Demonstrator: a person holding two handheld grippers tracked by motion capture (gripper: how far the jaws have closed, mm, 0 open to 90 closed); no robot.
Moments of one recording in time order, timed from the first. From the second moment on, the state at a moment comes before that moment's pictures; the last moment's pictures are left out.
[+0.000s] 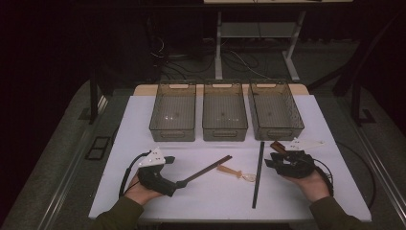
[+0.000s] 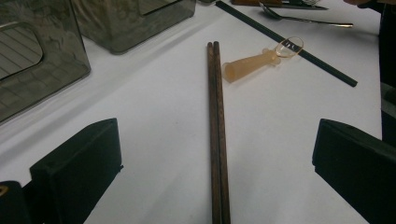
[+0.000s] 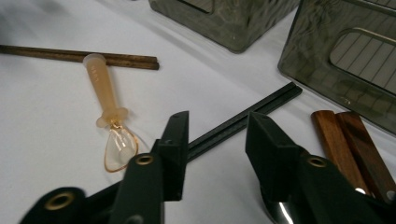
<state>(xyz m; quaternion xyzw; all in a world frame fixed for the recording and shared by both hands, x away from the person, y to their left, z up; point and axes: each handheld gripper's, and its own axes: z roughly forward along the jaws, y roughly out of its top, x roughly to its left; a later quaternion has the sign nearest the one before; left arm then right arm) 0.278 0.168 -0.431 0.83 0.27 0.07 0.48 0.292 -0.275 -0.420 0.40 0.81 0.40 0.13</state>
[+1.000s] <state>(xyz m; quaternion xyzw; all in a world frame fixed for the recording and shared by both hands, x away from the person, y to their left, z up) 0.278 0.168 -0.431 0.83 0.27 0.06 0.48 0.363 -0.266 -0.426 0.44 0.82 0.33 0.15</state>
